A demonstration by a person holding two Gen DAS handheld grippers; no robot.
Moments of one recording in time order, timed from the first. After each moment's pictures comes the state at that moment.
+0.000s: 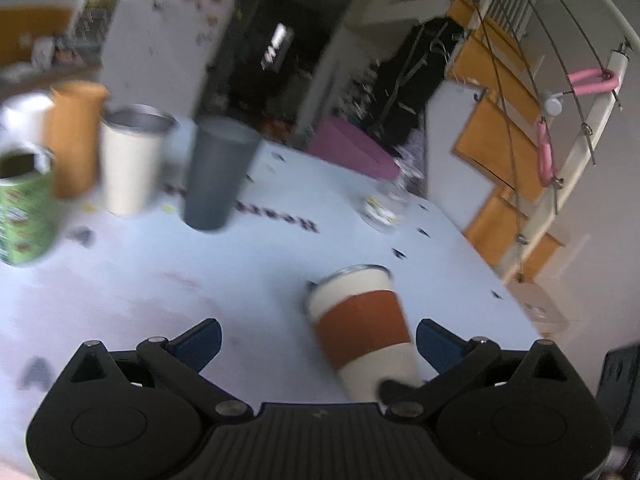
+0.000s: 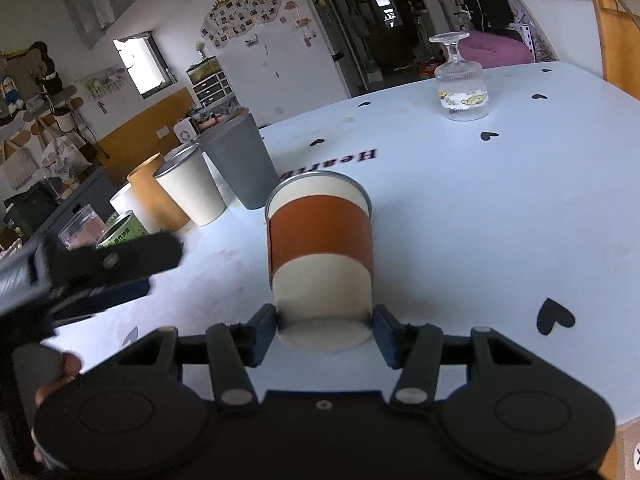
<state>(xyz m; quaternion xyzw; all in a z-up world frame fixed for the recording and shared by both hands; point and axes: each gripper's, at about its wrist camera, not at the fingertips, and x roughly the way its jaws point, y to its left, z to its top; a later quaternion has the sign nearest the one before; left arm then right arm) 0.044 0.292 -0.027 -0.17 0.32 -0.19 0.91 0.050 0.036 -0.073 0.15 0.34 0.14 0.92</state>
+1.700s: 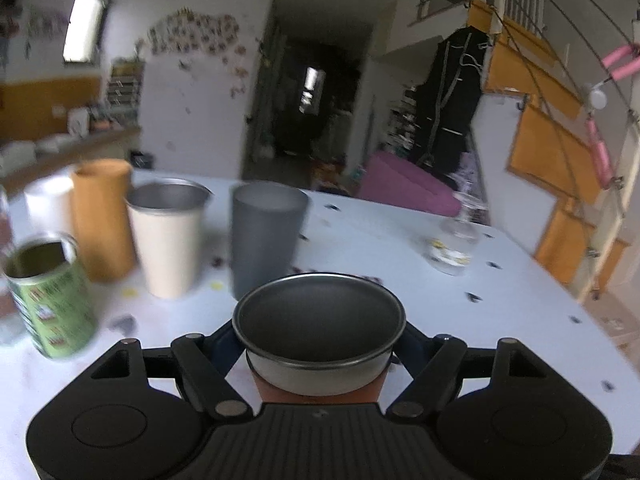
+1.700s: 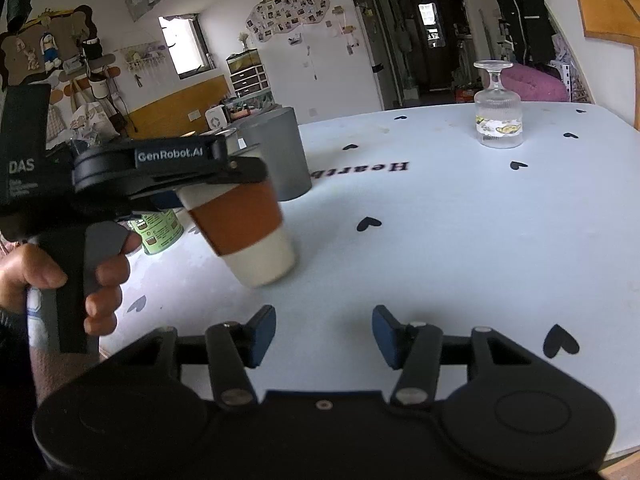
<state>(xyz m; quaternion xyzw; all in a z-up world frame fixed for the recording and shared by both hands) 0.080 0.286 -0.021 -0.07 0.25 -0.07 0.96 0.040 0.046 -0.074 0.09 0.31 0.19 0.93</state>
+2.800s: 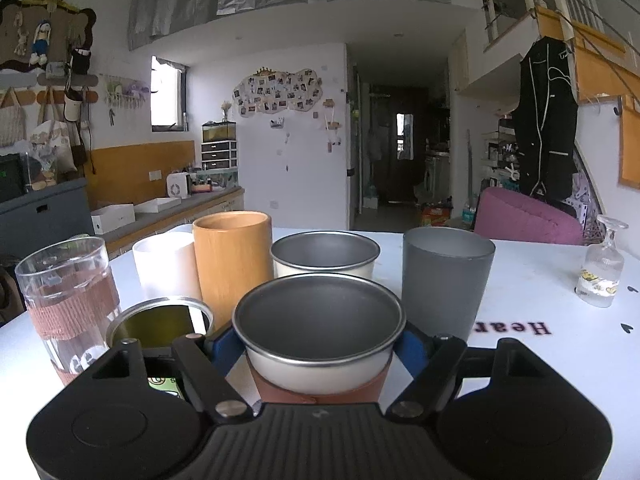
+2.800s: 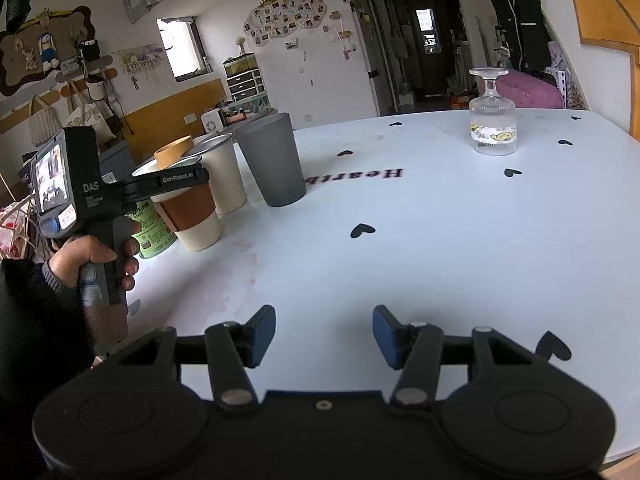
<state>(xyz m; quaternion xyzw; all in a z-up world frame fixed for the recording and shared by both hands) 0.122 0.335 -0.038 0.00 0.17 0.09 0.98 0.039 0.046 -0.070 0.08 0.31 0.18 0.93</state>
